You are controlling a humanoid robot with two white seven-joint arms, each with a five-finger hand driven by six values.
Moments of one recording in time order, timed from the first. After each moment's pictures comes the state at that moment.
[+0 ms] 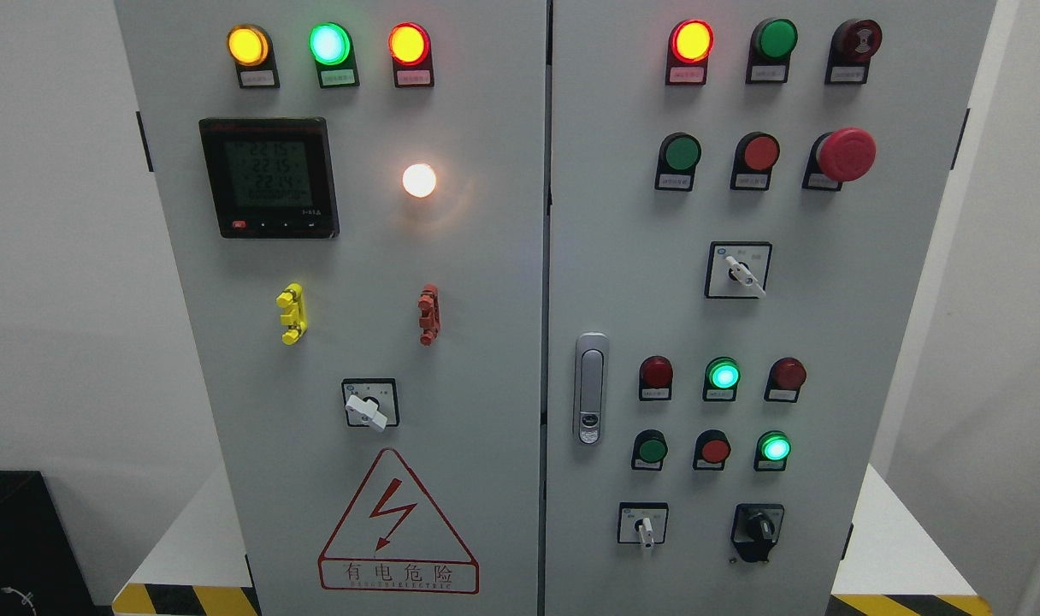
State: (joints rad) left arm 0.04 -0.10 0.00 0.00 0.00 -0.20 0.08; right arm 0.17 0.00 0.03 -0.14 -0.11 -0.36 0.46
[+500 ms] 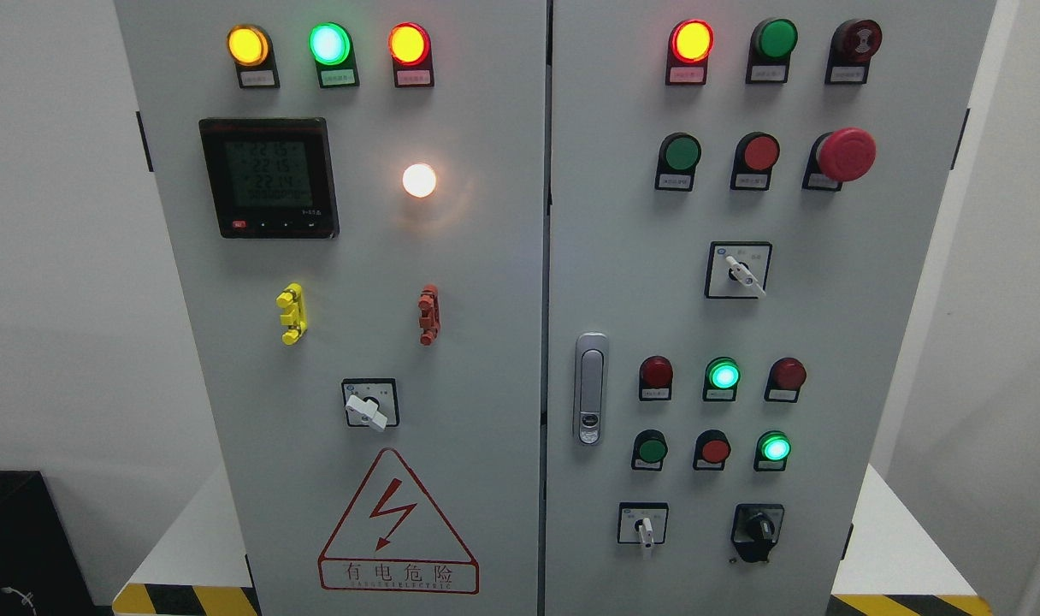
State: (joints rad) left arm 0.04 -0.10 0.00 0.00 0.00 -0.20 0.09; right arm 0.18 0.00 0.03 -0.14 -0.11 -0.37 0.46
